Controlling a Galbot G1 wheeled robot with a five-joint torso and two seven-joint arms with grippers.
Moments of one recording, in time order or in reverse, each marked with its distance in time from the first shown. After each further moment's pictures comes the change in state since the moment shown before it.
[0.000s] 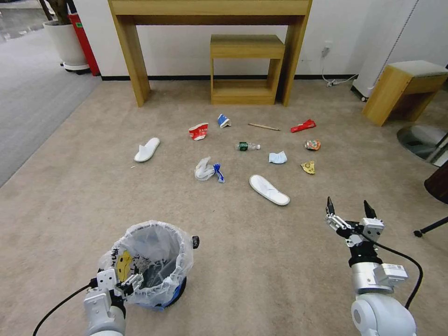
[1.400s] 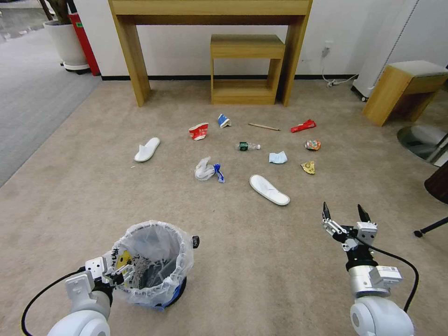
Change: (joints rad) left arm -0.073 0.140 -0.074 -0.047 -0.309 0.186 -0.091; right arm -0.018 -0.012 -0.009 -0.013 -0.022 -0.008 -0.004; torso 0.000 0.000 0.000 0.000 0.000
